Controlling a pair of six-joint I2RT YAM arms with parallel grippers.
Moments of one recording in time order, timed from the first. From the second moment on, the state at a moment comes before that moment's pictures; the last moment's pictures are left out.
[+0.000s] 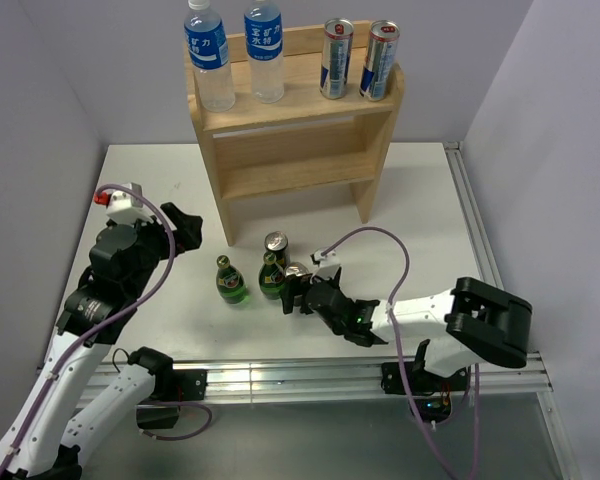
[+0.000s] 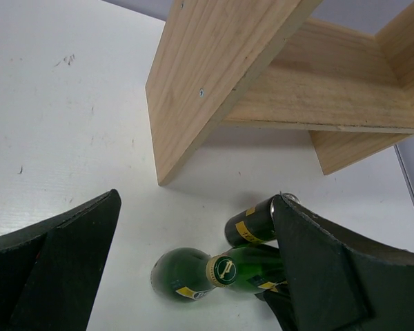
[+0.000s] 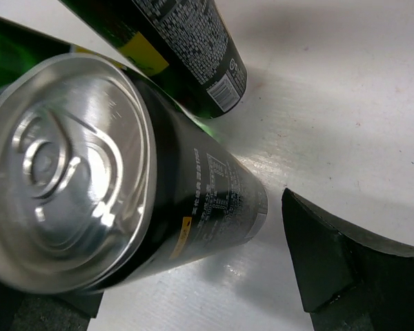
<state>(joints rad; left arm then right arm) -0.40 0.66 0.92 -0.49 -0.25 -0.49 1.14 1.39 0.45 0.42 0.57 0.69</state>
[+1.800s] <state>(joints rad) -0.40 0.65 0.89 -0.50 -0.24 -0.52 0.76 1.12 0.99 -0.15 0.63 0.35</state>
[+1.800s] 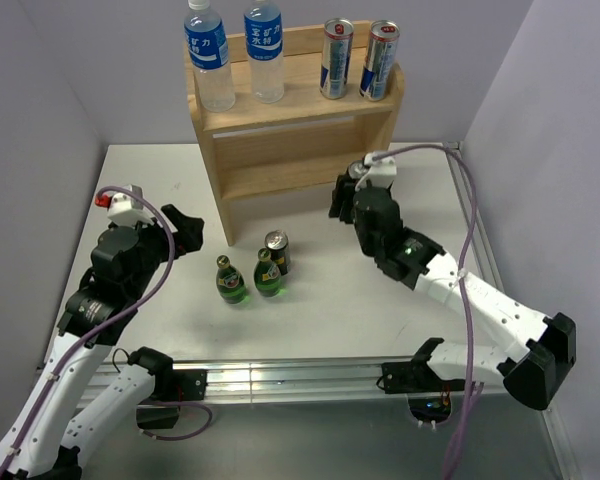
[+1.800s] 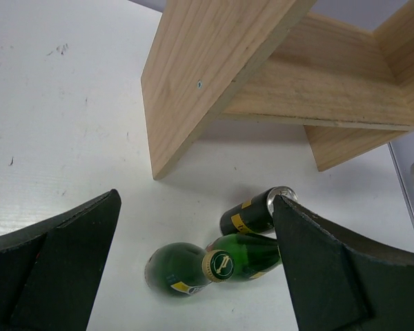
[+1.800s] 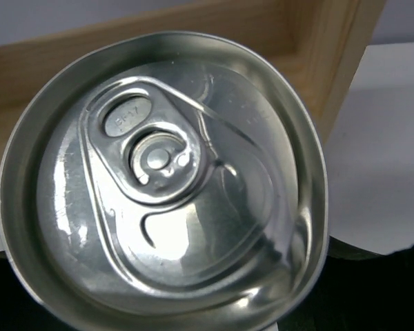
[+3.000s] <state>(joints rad) -0.40 0.72 0.95 -0.48 -0.21 -0.46 0.53 1.55 1.43 -0.21 0.59 0.24</state>
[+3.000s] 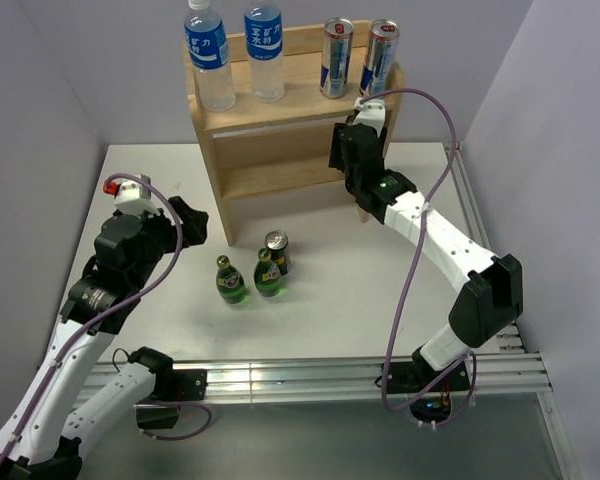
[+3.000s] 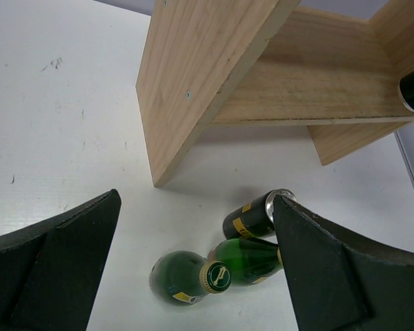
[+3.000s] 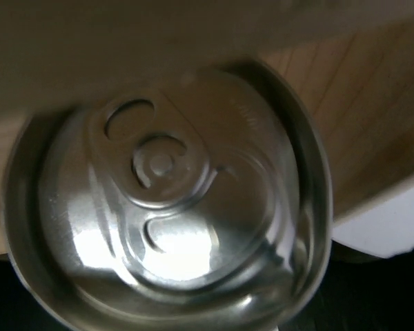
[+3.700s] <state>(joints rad) -0.40 0.80 0.97 -0.47 -0.21 -0.41 0.51 1.60 1.38 0.02 0.67 0.29</state>
